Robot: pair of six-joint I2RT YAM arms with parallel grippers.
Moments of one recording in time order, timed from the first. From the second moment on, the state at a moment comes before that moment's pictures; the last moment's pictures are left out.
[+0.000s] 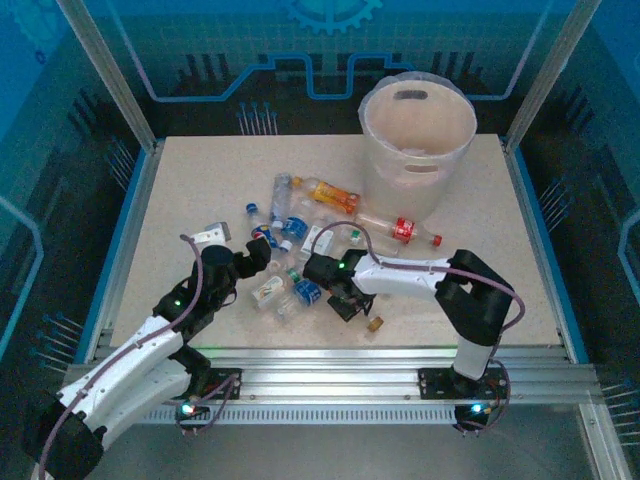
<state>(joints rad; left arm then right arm) -0.49 0.76 0.47 -0.19 -0.33 -0.69 1.00 1.76 1.15 -0.95 0.24 0.32</state>
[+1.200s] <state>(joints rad) -0.49 0.73 0.47 -0.19 -0.29 -0.69 0.43 2.21 2.72 -1.00 0.43 -0.05</state>
